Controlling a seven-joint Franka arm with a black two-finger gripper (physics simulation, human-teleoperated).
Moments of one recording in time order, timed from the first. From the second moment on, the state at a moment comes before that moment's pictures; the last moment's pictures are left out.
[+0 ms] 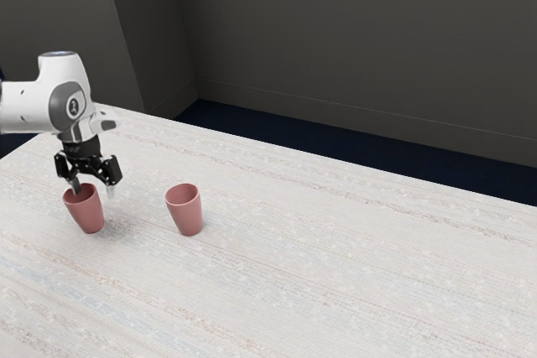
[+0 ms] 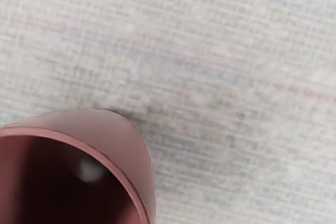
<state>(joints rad) 0.22 0.29 0.21 -1.92 -0.02 2.08 0.19</state>
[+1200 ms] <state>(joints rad) 0.23 0.35 0.21 -1.90 -0.05 2.13 0.29</state>
